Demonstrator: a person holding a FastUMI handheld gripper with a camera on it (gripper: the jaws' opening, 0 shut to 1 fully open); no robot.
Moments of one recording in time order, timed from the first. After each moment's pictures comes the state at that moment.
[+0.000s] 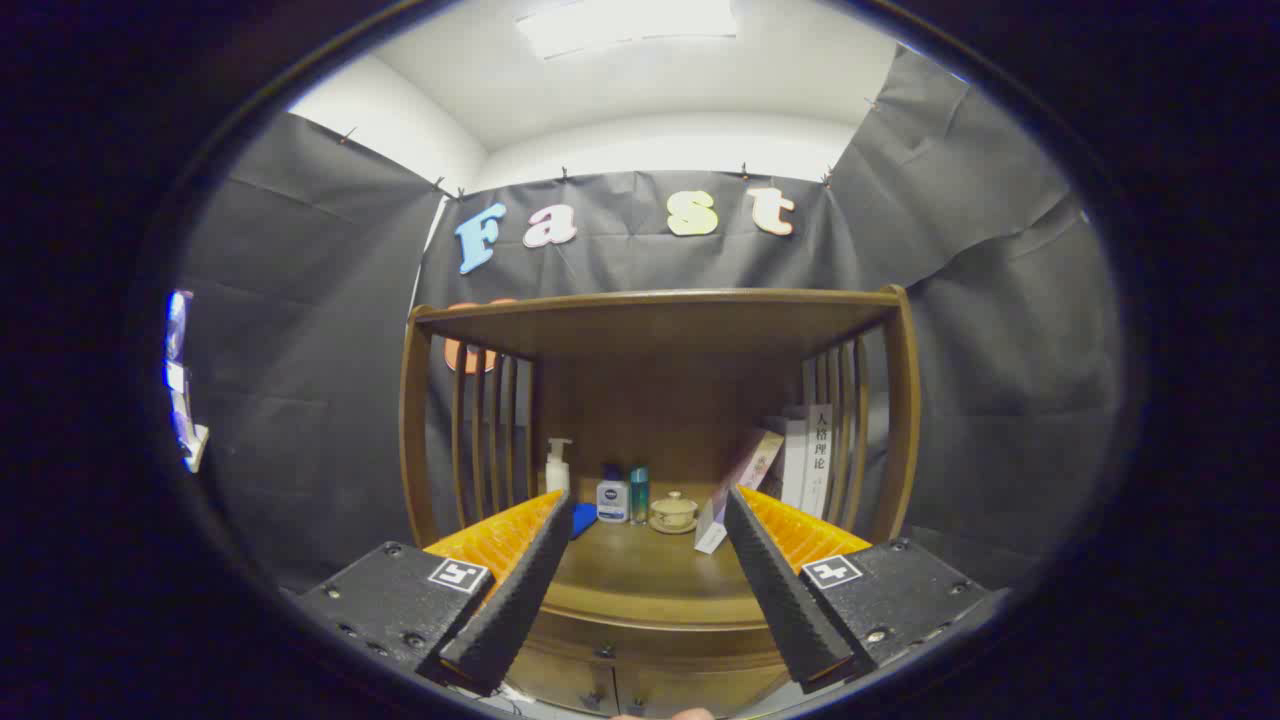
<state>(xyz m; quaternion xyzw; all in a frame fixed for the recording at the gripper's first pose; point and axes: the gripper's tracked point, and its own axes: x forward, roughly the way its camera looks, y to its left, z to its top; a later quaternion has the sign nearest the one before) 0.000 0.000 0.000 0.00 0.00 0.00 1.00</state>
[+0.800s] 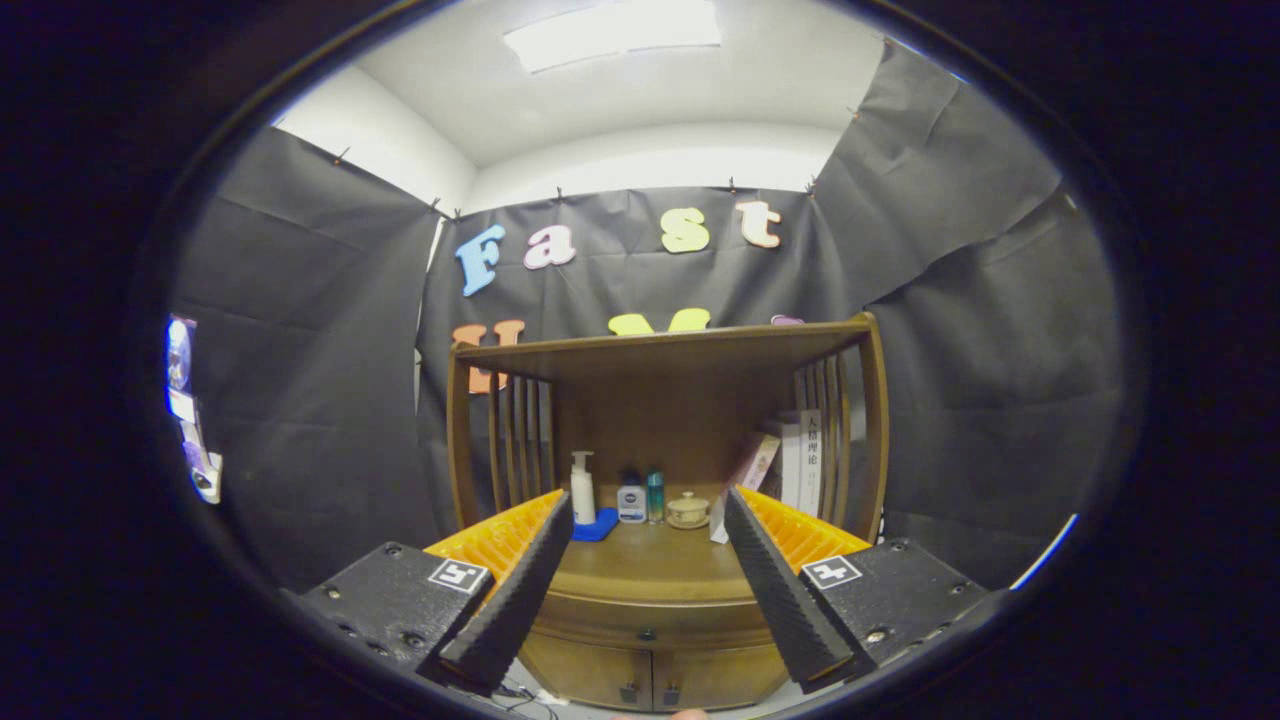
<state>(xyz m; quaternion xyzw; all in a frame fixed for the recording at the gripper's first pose) -0.052 0.035 0.017 0.03 -0.01 -0.01 1.00</state>
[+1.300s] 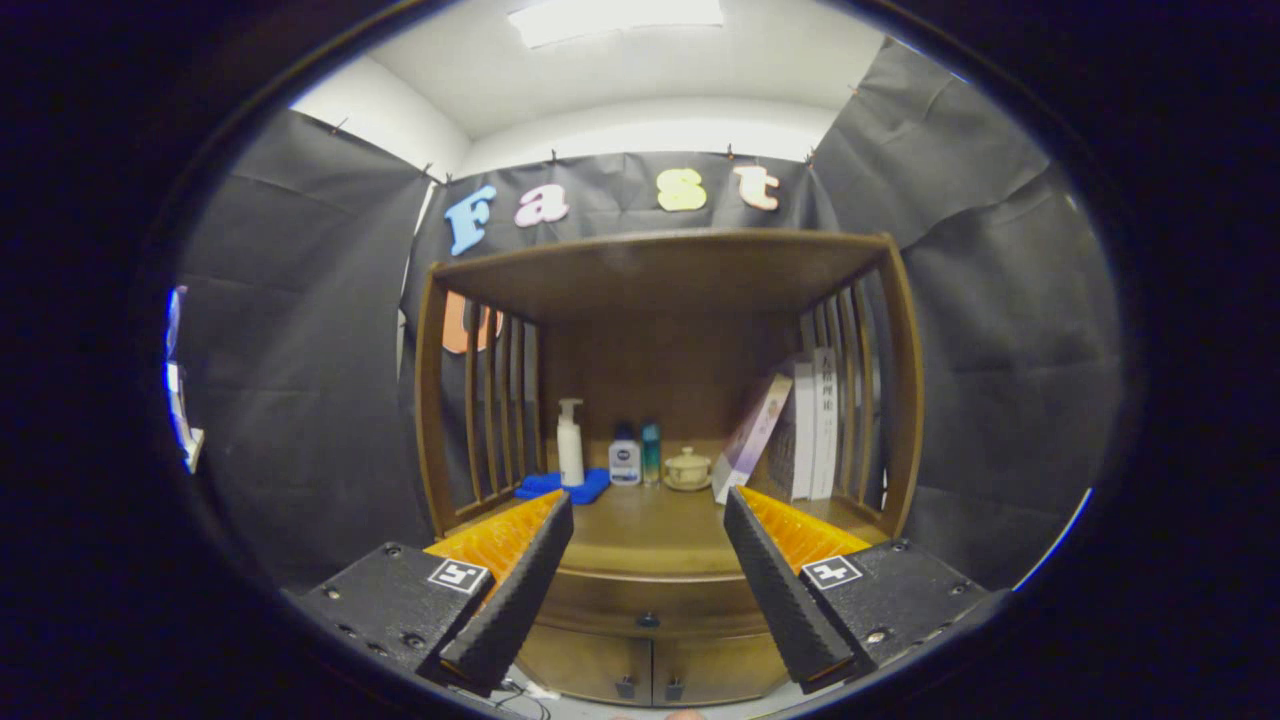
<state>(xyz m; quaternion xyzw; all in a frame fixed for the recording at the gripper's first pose) 0.006 0.045 -0.094 0.03 0.04 -0.02 1.00</state>
